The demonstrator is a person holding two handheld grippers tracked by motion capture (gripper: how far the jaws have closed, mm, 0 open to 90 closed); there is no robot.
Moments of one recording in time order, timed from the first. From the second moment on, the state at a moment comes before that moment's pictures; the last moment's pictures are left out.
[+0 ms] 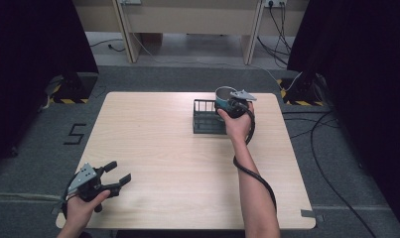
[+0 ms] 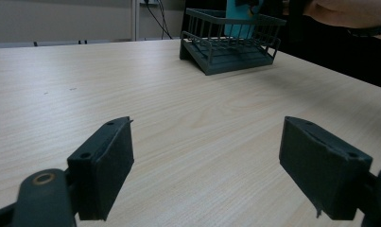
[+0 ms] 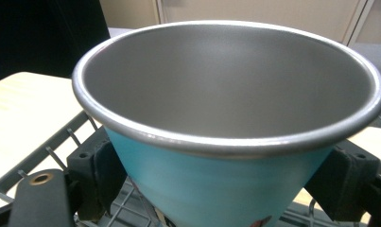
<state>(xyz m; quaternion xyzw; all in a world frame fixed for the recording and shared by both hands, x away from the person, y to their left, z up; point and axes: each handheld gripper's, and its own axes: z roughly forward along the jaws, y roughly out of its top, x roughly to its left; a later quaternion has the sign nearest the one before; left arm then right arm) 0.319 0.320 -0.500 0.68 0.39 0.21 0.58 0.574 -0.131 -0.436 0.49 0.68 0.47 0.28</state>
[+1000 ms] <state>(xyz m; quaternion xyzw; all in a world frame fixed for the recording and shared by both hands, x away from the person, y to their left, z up) 0.319 0.320 -0.500 0.68 0.39 0.21 0.58 0.572 -0.127 -0.443 0.49 0.70 0.44 0.28</state>
